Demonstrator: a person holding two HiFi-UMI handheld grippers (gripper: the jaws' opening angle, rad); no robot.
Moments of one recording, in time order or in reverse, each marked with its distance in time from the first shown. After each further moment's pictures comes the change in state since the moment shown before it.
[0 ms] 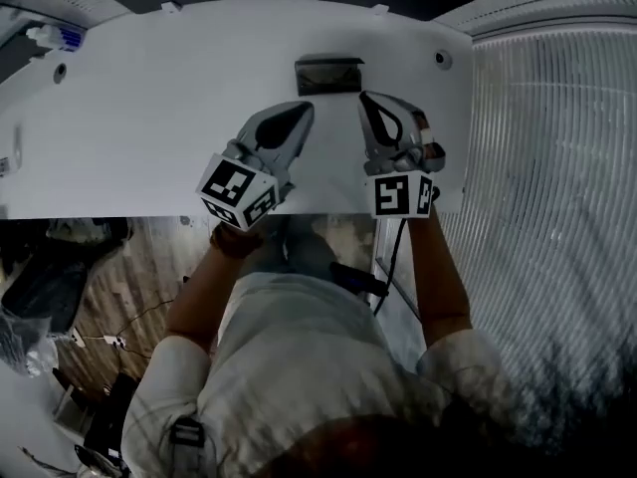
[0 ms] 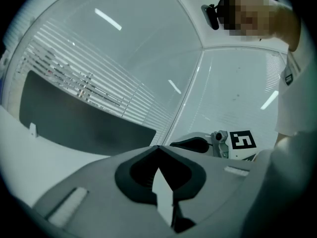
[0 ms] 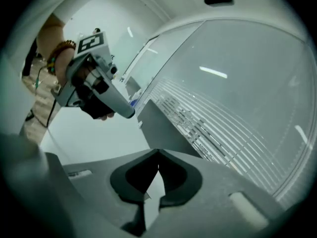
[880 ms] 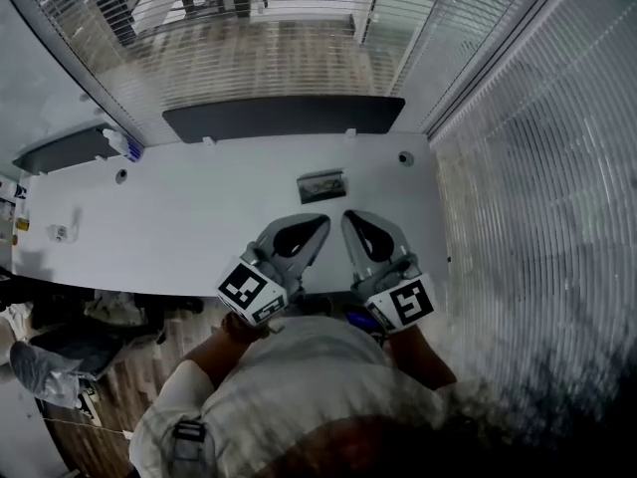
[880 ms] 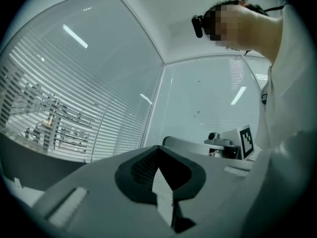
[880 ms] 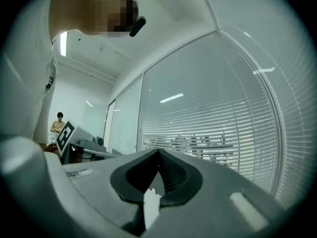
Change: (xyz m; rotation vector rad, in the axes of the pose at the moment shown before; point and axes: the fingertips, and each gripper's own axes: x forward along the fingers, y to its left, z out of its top) left arm -0.061 -0.184 0.131 0.229 -0.128 -0.243; right arm -0.184 -0.066 0.178 0.686 -0.549 -0.087
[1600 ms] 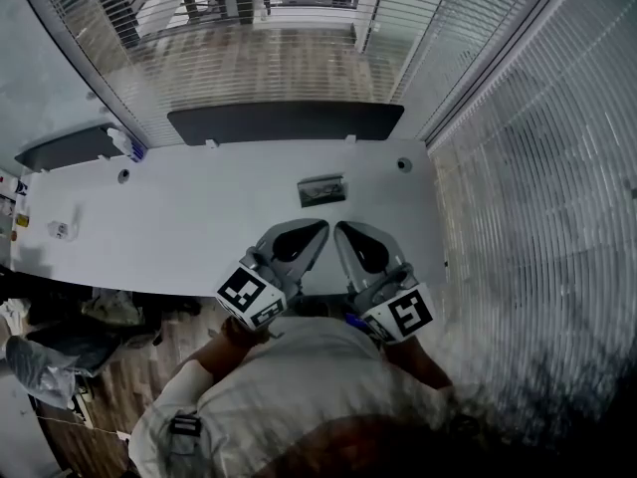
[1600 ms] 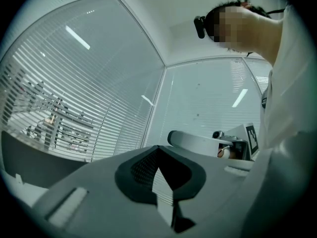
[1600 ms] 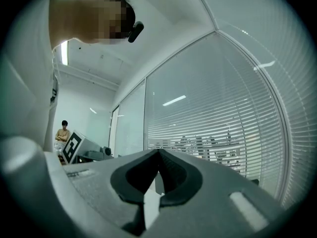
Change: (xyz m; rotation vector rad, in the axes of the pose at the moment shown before) left arm -0.010 -0.010 0.004 -0.015 -0.015 0.013; right arm -0.011 0.024 0.012 0.031 -0.024 0.054
